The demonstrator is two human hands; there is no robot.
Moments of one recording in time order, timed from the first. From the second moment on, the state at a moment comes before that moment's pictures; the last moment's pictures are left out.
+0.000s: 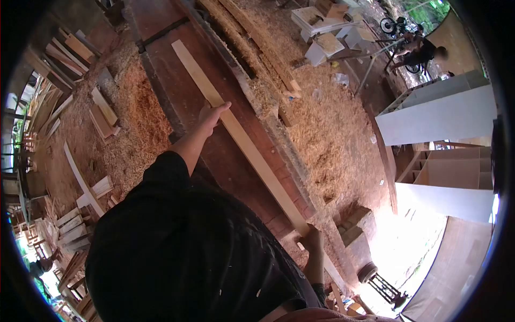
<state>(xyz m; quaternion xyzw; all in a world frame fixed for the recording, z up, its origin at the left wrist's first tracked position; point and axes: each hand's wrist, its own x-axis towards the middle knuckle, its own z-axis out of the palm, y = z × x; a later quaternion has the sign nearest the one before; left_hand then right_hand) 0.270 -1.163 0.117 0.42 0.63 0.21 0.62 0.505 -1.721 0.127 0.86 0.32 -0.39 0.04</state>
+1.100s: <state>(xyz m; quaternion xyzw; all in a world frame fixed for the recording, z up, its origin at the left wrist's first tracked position) 0.309 -1.091 0.073 0.40 0.49 0.30 0.71 0.507 -1.653 0.149 0.88 0.28 -0.39 0.01</state>
